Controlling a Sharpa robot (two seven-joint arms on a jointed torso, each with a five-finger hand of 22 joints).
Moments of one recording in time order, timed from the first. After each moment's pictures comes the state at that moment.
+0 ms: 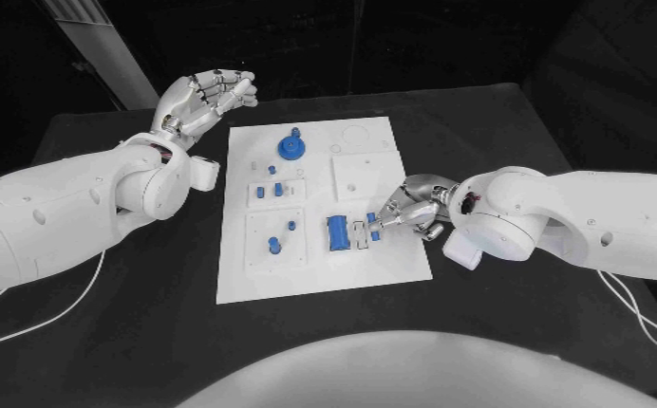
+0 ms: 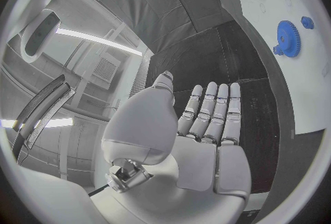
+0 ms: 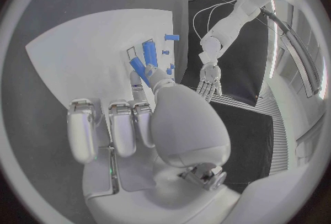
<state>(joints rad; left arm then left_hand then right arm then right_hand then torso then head) 1.28 -0.68 -0.23 1.24 -0.14 -0.24 0.68 1.30 0.07 -0.14 0.29 0.35 0.57 0.17 0.38 0.07 0.56 0.23 0.57 0.07 0.37 0.22 0.79 0.16 0.15 0.50 0.29 0.15 0.74 1.13 -1.10 -0.14 1.89 -0.62 -0.27 -0.38 1.43 0.03 0.12 0.04 0.32 1.03 0.14 0.20 0.23 1.47 0.05 1.57 1.31 1.47 0.00 1.57 1.31 0.01 1.47 0.10 1.57 1.31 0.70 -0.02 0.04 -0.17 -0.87</state>
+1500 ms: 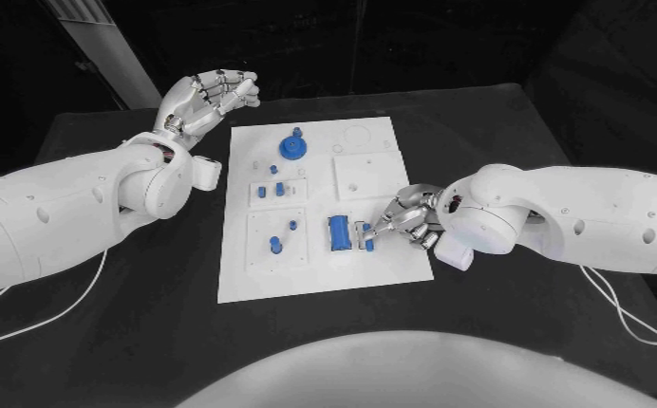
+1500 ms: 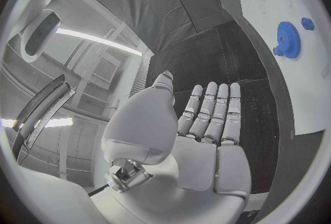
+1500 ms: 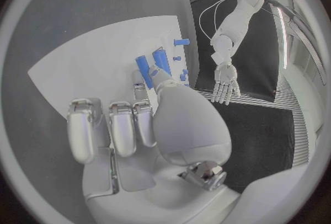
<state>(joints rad) 1.28 -0.68 -0.23 1.24 -0.14 -0.24 0.68 1.30 0.07 -0.15 0.29 0.35 0.57 0.17 0.38 0.07 0.56 0.23 0.58 0.07 0.37 0.22 0.80 0.16 0.15 0.50 0.29 0.15 0.74 1.13 -1.02 -0.14 1.82 -0.53 -0.21 -0.51 1.37 0.02 0.10 0.06 0.26 1.07 0.12 0.17 0.21 1.47 0.05 1.57 1.31 1.47 0.00 1.57 1.31 0.01 1.47 0.10 1.57 1.31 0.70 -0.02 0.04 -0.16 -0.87</state>
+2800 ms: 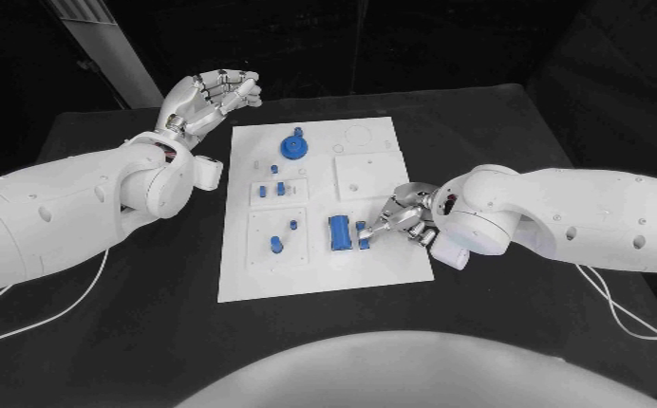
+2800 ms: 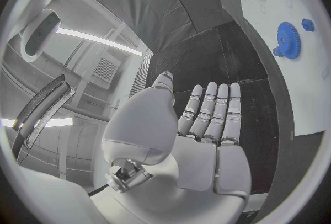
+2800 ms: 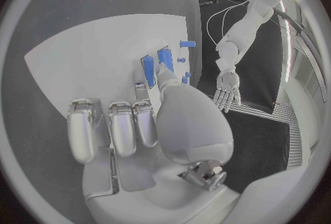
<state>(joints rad) 1.28 -0.68 -0.23 1.24 -0.14 -0.24 0.68 1.30 0.07 -0.15 0.29 0.35 0.57 0.17 0.38 0.07 0.56 0.23 0.58 0.07 0.37 0.22 0.80 0.16 0.15 0.50 0.29 0.15 0.74 1.13 -0.99 -0.14 1.81 -0.63 -0.22 -0.54 1.28 -0.04 0.01 0.13 0.11 1.11 0.12 0.15 0.19 1.47 0.05 1.57 1.31 1.47 0.00 1.57 1.31 0.01 1.47 0.10 1.57 1.31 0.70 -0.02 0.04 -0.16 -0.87</state>
